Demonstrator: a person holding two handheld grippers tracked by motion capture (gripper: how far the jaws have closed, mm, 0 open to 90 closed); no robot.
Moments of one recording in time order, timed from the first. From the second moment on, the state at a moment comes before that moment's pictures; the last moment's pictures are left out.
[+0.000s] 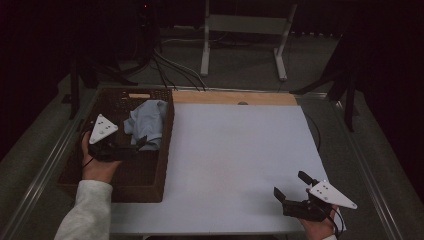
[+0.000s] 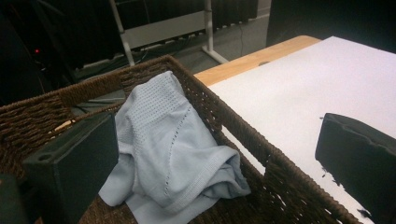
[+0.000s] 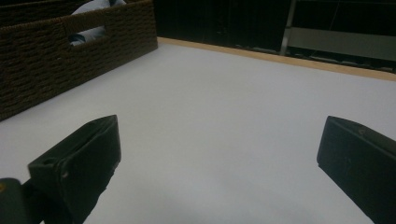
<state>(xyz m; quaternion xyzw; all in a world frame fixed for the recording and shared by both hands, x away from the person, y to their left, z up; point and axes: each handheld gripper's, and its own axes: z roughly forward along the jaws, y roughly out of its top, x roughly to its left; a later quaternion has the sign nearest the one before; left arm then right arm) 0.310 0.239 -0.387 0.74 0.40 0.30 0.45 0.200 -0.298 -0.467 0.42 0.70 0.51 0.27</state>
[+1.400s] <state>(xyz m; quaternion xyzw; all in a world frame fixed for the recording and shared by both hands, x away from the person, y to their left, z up) 0.360 0.235 -0.384 0.75 0.43 0.30 0.41 0.201 -0.298 -0.466 0.42 0.70 0.51 0.27</state>
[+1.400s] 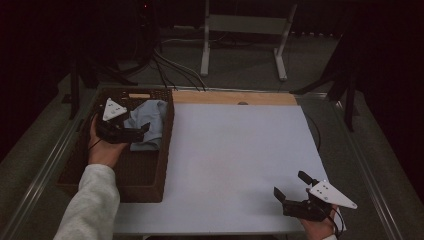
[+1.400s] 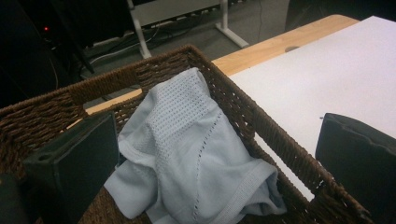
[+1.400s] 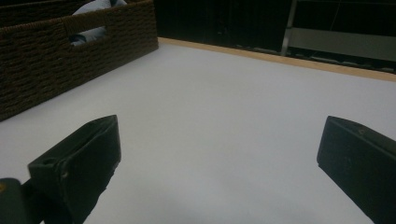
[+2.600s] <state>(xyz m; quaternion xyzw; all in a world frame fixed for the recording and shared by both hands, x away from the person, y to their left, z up) 0.393 0.239 -0.382 0.73 0.44 0.29 0.43 0.201 -0.298 -0.466 0.42 0.70 0.51 0.27</state>
